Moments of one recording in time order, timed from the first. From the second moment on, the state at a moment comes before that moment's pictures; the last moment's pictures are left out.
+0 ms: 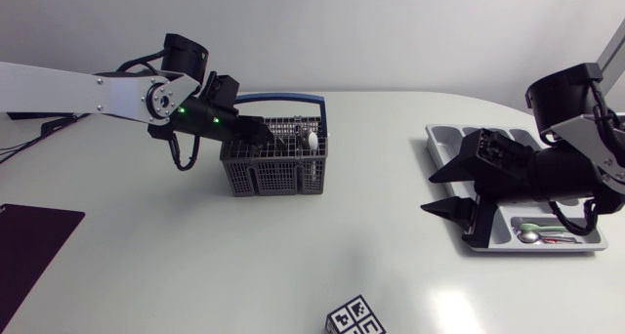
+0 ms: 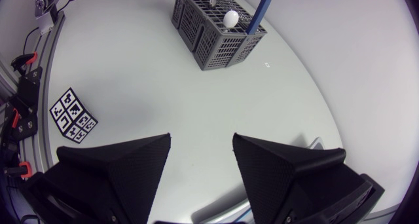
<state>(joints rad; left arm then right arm) -0.27 1.85 1.26 -0.21 0.39 0.00 0.12 1.20 0.80 -0.56 -0.40 -0.94</state>
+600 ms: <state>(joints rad) -0.26 1.87 1.27 -0.21 0.46 -0.06 0.17 1.18 0.73 -0.51 -0.39 -0.91</state>
